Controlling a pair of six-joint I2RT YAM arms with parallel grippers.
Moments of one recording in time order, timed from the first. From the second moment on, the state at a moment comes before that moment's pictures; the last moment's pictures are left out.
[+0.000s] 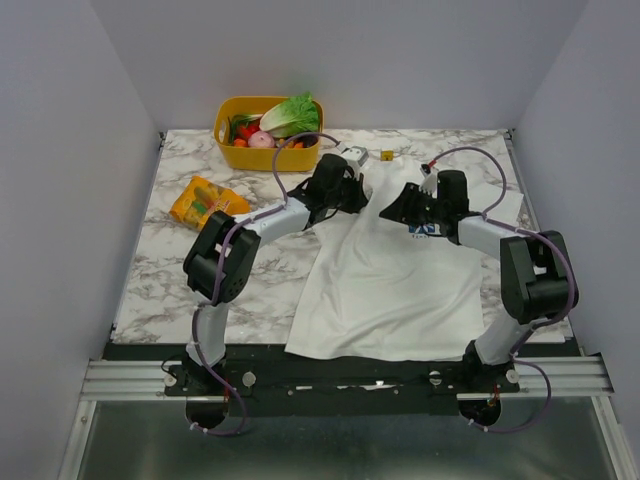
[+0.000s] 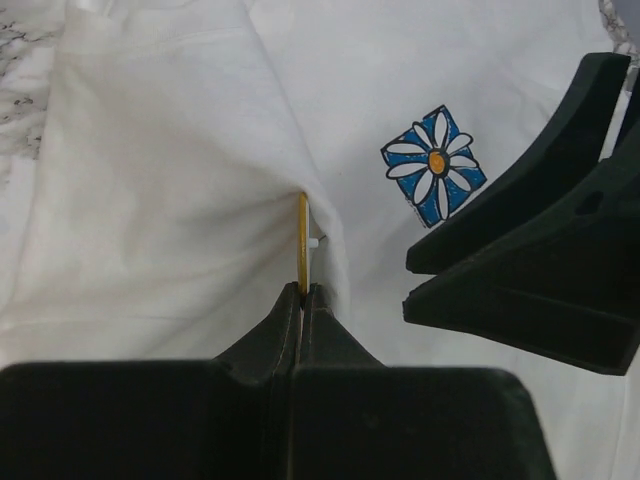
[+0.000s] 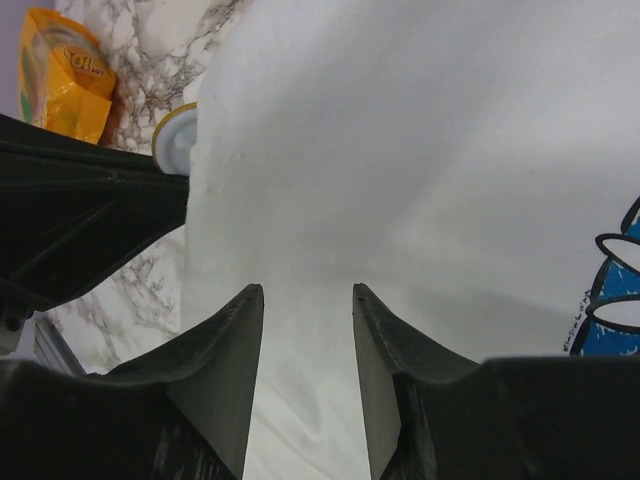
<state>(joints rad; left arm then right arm) -0.64 2.02 1.44 0.09 0.22 -0.32 0.17 1.69 0.91 0.19 -0.55 0.49</state>
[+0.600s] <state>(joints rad) -0.64 2.00 1.44 0.13 0.26 -0.32 0.17 1.71 0.92 0.37 -0.63 0.53</state>
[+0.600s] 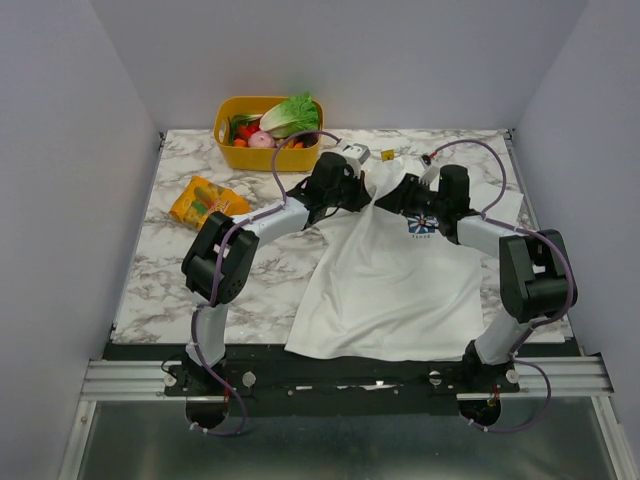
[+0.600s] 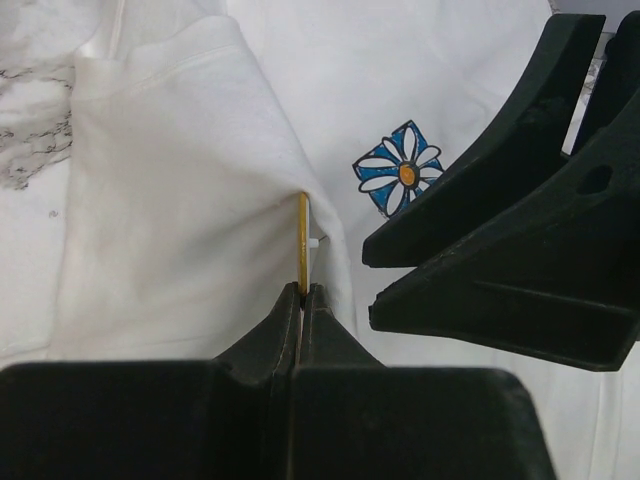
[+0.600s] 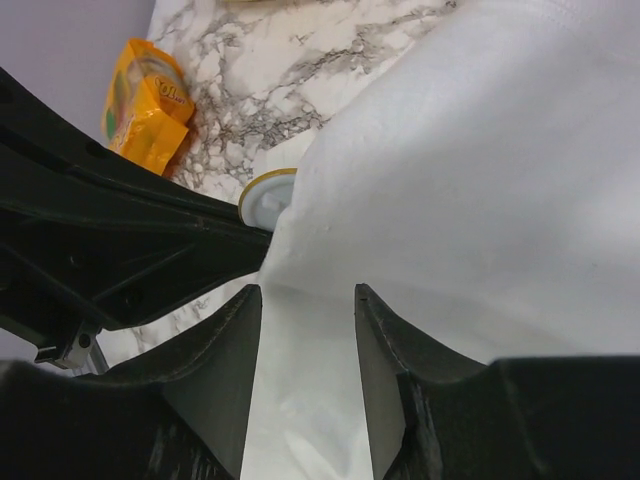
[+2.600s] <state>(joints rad) -0.63 1.98 1.46 0.12 0.37 -0.30 0.26 1.79 1.11 0.06 -0.47 0.38</state>
